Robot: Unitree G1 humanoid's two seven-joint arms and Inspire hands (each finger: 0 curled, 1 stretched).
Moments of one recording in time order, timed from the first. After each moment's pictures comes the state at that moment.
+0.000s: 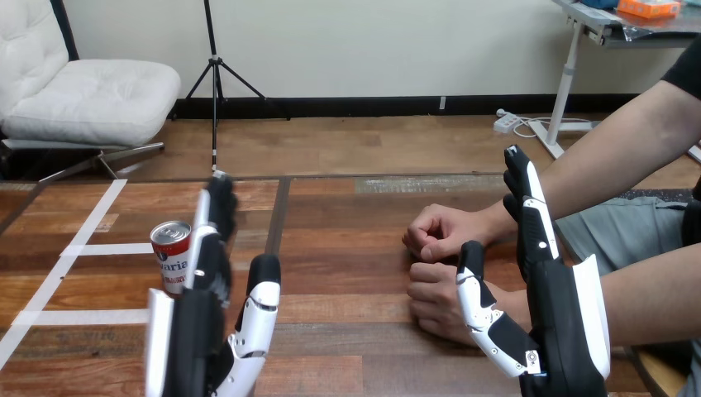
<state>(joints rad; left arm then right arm) 0.43 0.11 -0.25 -0.09 0.21 -0.76 0.35 0.40 -0.07 0.19 -0.21 -0.35 -0.57 -0.27</state>
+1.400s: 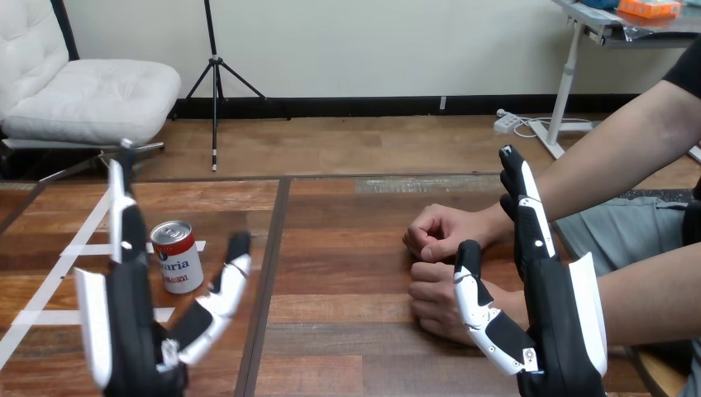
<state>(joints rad) 0.36 0.10 -0.12 -0.11 0.35 -0.66 0.55 0.39 -0.07 0.19 -0.21 -0.35 -0.56 -0.26</state>
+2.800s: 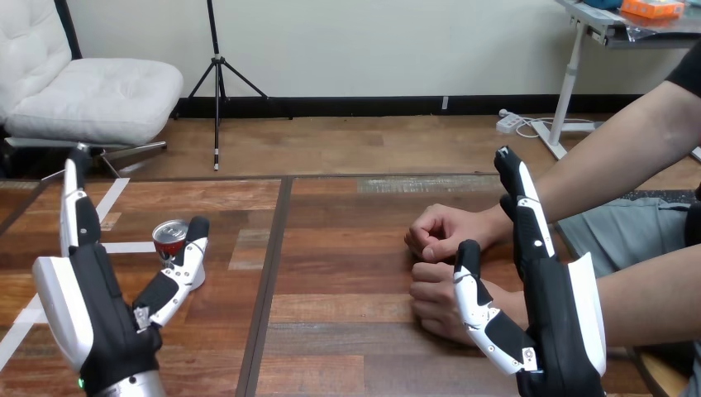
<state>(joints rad) 0.18 0.04 0.05 0.05 0.51 -0.45 0.68 0.39 -0.07 0.18 -0.21 -0.36 -0.55 -0.26</state>
